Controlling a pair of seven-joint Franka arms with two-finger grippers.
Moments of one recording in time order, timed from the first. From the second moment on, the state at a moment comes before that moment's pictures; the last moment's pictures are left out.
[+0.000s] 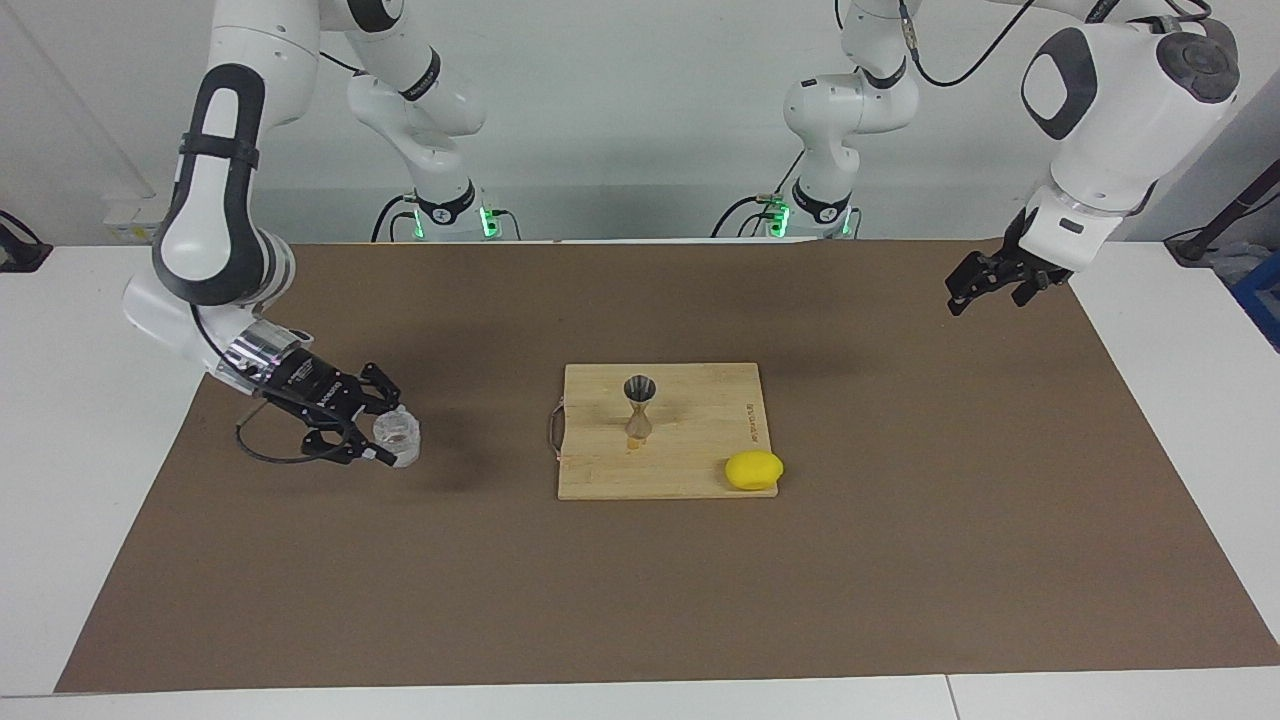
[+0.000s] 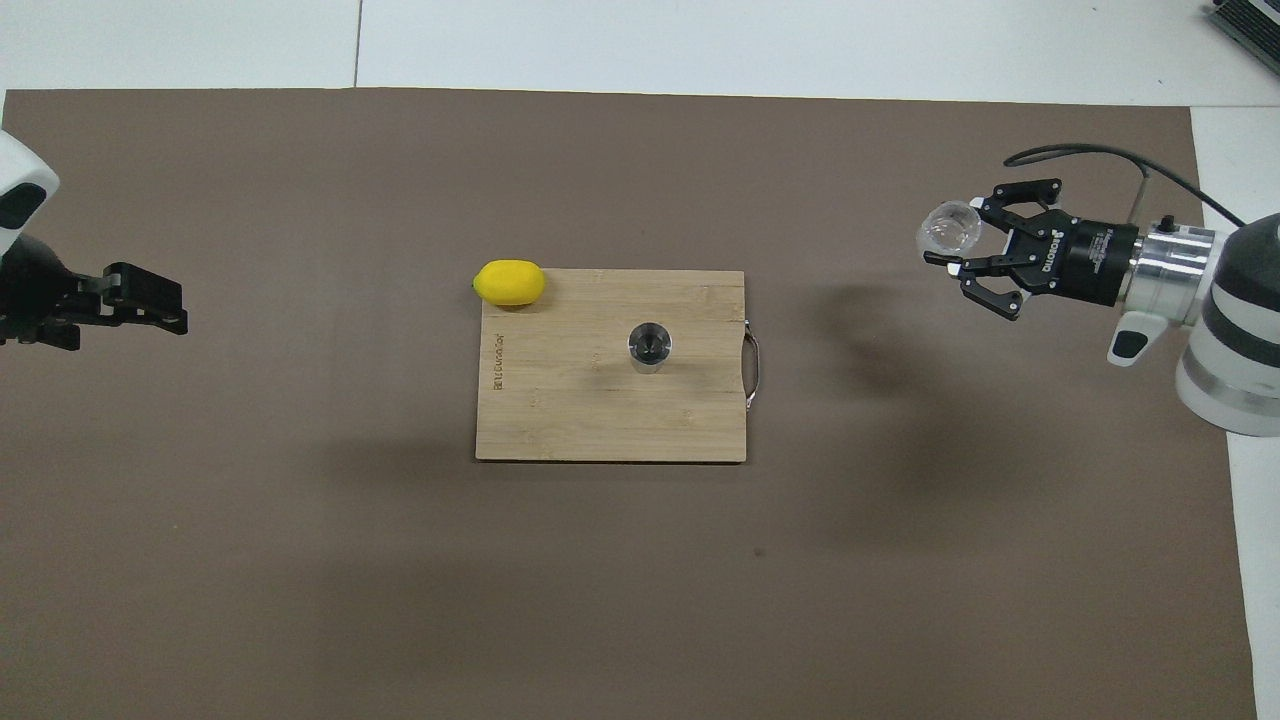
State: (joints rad) left arm 0.01 0.03 -0.03 -1.67 -0.02 1.62 -0.11; right arm -0.22 0.32 0.00 -1.96 1.31 2.01 0.84
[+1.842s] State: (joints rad) left arm 0.02 -0.03 -0.02 -1.68 -0.02 1.53 -0.11; right arm -0.31 0.52 0.06 -2.01 1.35 1.87 0.54
